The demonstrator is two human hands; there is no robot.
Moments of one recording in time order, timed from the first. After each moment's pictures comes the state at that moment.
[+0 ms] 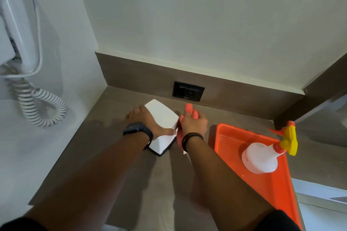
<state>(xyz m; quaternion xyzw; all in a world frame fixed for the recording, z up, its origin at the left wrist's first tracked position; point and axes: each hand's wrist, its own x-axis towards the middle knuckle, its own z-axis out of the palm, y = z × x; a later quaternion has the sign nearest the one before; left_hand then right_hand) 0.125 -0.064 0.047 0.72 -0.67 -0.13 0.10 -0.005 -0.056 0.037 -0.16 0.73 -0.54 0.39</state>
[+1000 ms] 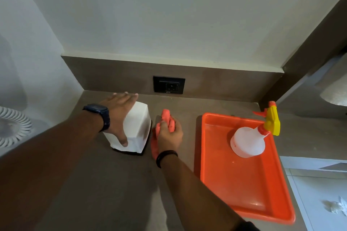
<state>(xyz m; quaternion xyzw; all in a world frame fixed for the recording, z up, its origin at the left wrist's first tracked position) 0.167 -0.128 0.049 0.48 -0.85 -0.09 -0.20 0.021 -0.030 -0.011 -0.07 0.58 -0.66 0.47</state>
